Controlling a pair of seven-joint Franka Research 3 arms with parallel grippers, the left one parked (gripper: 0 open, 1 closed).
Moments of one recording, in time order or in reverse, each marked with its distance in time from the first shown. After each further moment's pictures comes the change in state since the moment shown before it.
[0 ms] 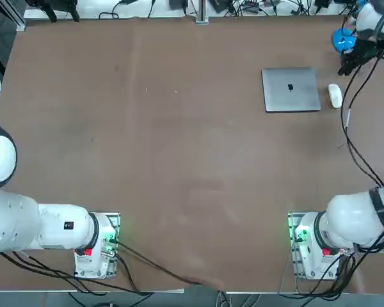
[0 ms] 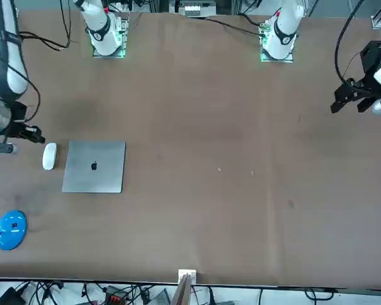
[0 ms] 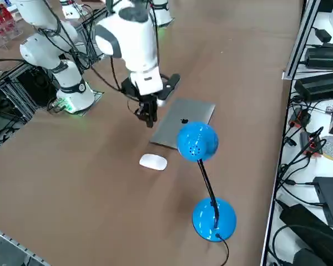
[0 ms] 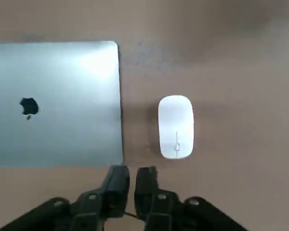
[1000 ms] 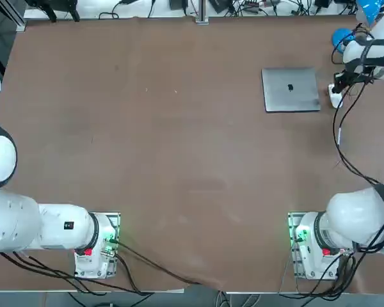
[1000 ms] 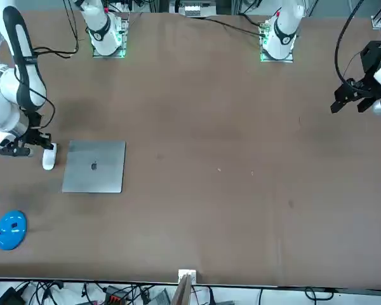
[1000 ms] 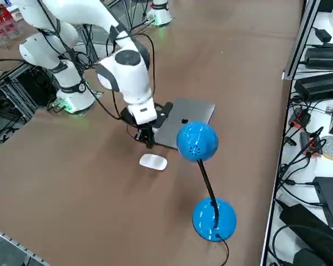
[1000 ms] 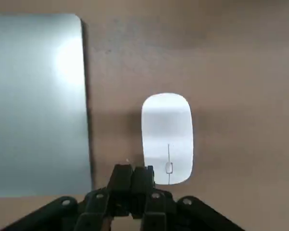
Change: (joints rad) arm -0.046 0.127 0.000 -0.108 0.000 0.277 -0.028
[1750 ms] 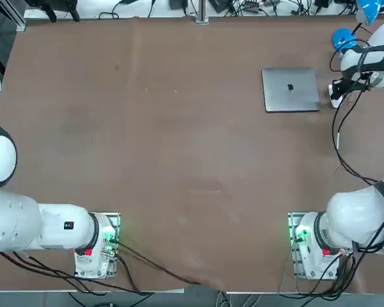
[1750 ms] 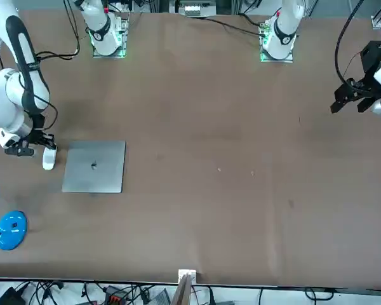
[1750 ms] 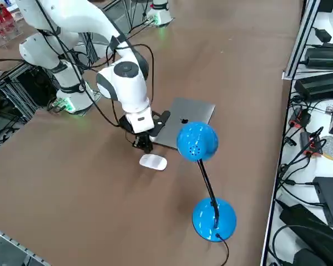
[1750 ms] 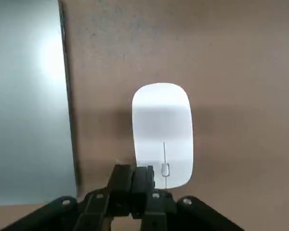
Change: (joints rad) arm -0.017 0.049 0.000 -0.017 0.000 0.063 0.000
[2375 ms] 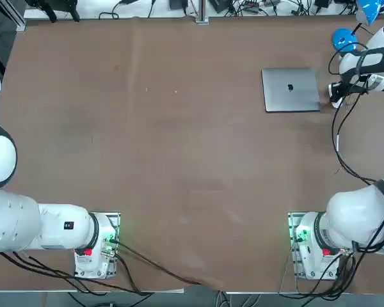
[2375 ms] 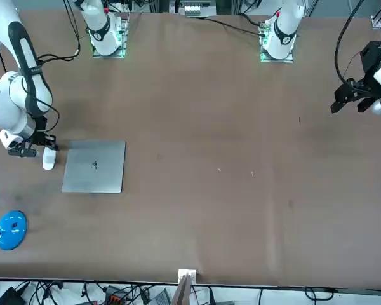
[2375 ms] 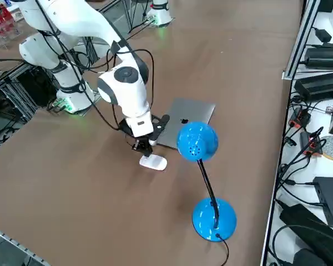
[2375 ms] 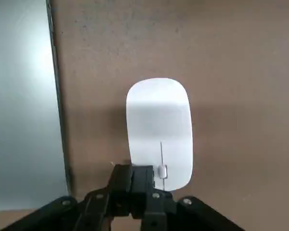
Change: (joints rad) arm -0.009 0.021 0.000 -0.001 0.000 0.015 0.000
